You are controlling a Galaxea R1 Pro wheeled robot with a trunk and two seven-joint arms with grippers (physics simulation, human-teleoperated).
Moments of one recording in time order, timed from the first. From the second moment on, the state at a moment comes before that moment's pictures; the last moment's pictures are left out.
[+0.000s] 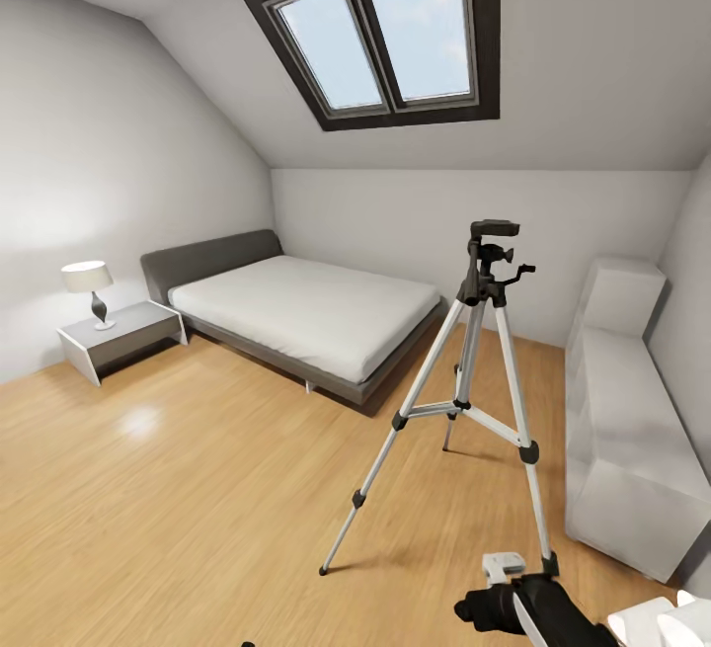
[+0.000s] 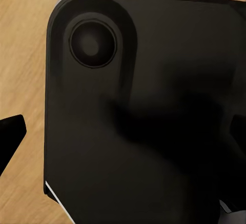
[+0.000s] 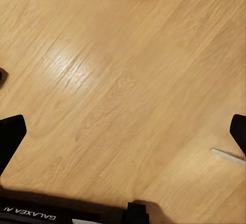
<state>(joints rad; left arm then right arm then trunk) 0.00 -0.03 0.02 -0.01 0.11 -0.05 0.00 -0.40 -0.06 0.00 -0.57 0.08 0.53 0.25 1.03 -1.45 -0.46</state>
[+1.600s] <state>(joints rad) 0.00 -0.01 0.14 -0.01 0.36 -0.05 0.00 -0.27 -0.08 0.01 0.03 0.08 0.17 0.18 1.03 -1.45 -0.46</state>
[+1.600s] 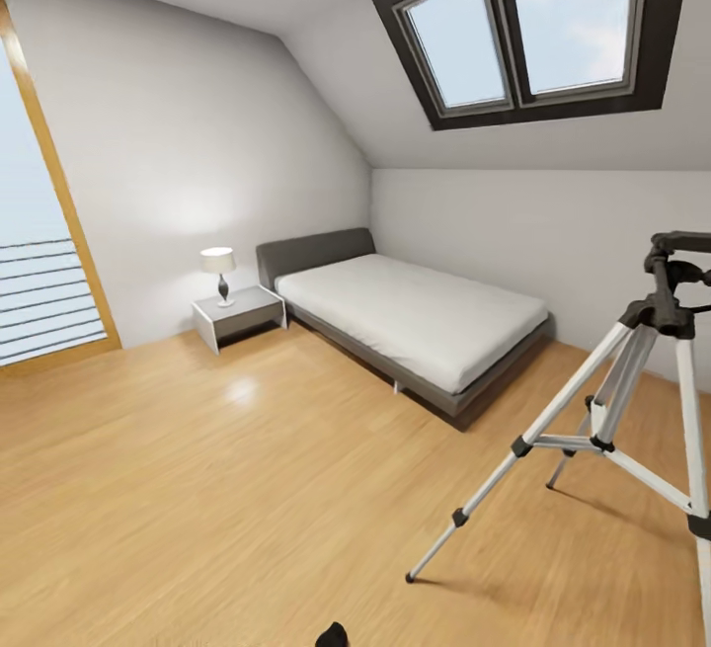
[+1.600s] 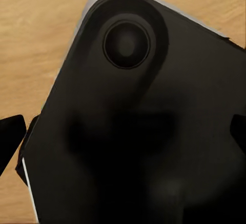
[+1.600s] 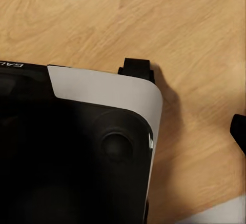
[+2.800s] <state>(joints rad) 0.00 -0.01 0.13 -0.02 0.43 -0.05 0.00 -0.26 -0.08 0.00 0.03 0.17 0.09 0.17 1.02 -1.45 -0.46</state>
